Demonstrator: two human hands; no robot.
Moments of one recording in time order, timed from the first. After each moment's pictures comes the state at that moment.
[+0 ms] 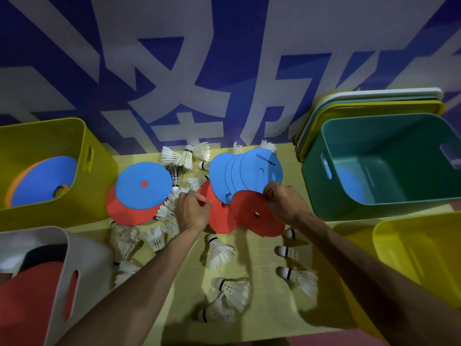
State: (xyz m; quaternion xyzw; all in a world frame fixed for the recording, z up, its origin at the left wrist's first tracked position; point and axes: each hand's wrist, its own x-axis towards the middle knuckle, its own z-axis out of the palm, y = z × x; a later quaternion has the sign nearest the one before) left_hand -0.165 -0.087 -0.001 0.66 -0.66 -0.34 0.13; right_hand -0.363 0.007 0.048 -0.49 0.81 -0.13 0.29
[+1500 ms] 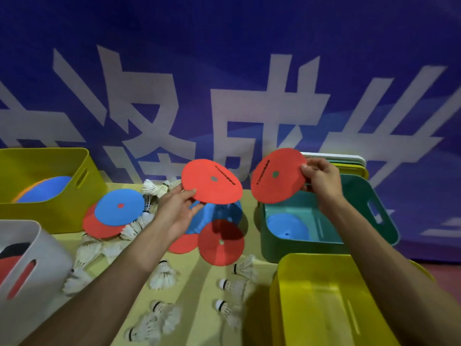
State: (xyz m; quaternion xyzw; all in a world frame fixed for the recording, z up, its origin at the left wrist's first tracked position) left_hand -0.270 -0.010 0.152 0.41 -0.26 -0.75 0.44; right_hand -0.553 0.058 0.178 -0.27 0.67 -0.61 0.31
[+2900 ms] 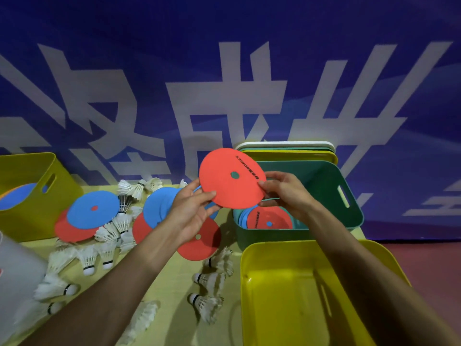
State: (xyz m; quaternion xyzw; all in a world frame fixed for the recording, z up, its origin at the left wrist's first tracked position) left_hand -0.363 0.044 0.158 0.38 -0.37 -0.77 0.37; right_hand -0.575 0.100 0.159 -0.31 0.62 -0.49 0.53
